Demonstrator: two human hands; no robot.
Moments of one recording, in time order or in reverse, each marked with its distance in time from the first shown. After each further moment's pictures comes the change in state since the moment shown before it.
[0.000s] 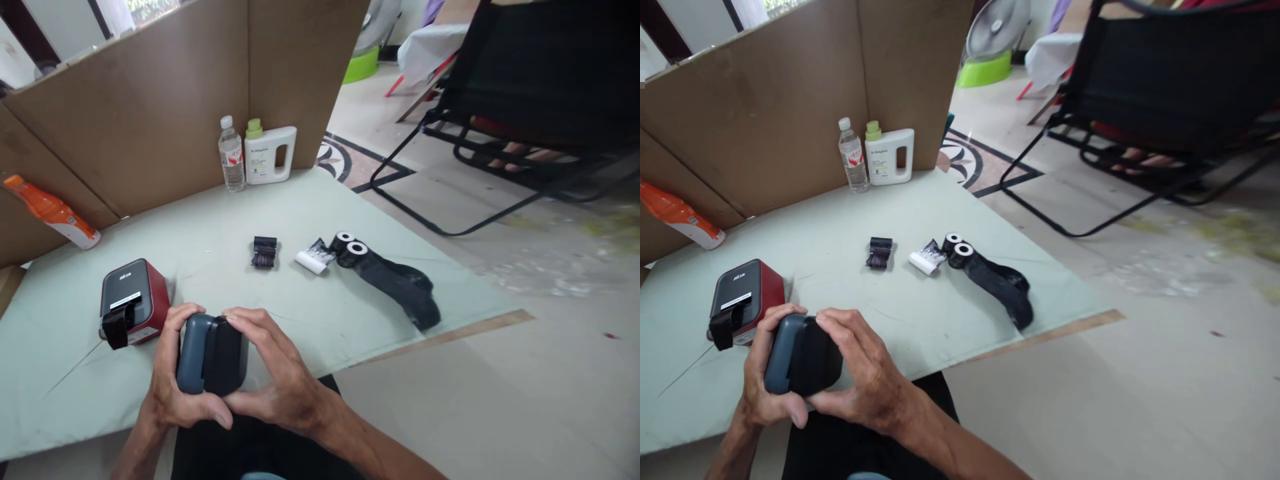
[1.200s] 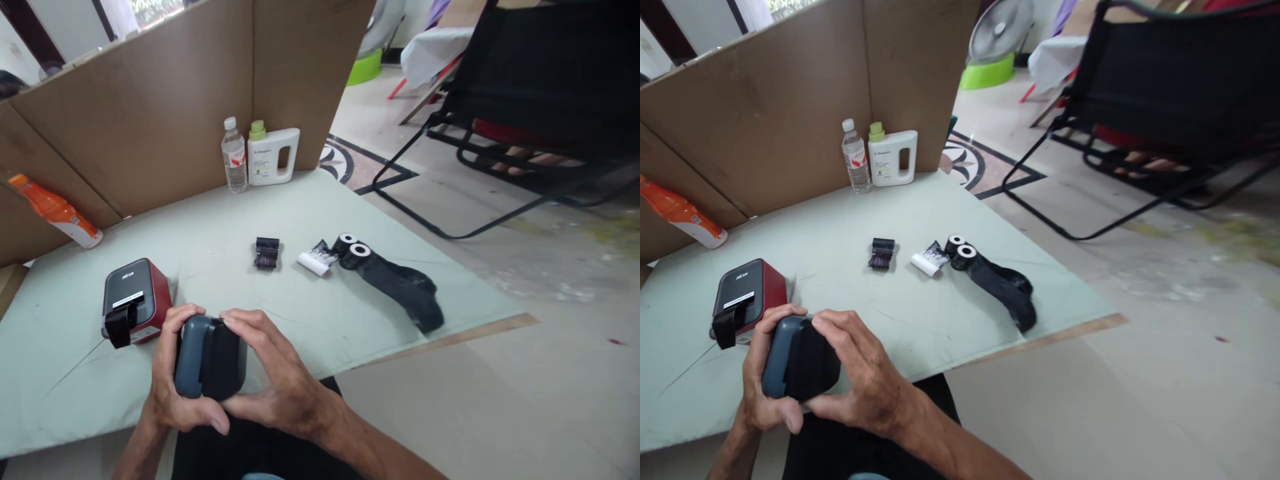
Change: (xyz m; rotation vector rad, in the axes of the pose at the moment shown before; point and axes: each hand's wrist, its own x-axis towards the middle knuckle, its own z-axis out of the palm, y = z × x) left_hand 0.000 0.005 -0.001 -0.018 0.068 0.017; right_hand 0.005 -0.002 0.001 0.021 -0.018 -0.051
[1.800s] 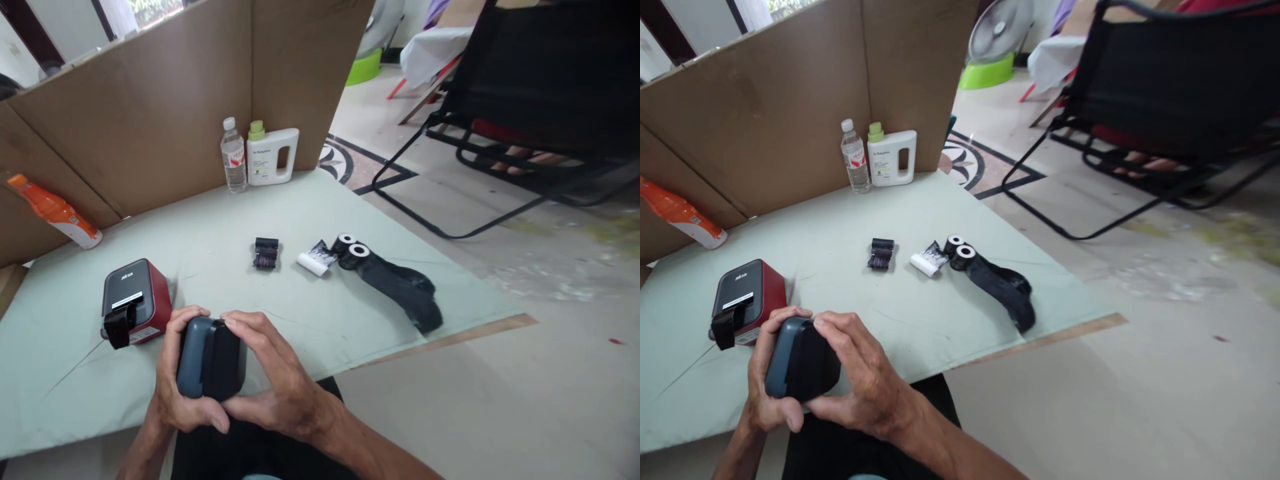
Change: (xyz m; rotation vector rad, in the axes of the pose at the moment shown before) left_hand -0.004 -0.003 0.009 -0.119 0.003 -0.067; right_hand -0.004 0.000 0.002 -0.005 0.027 0.011
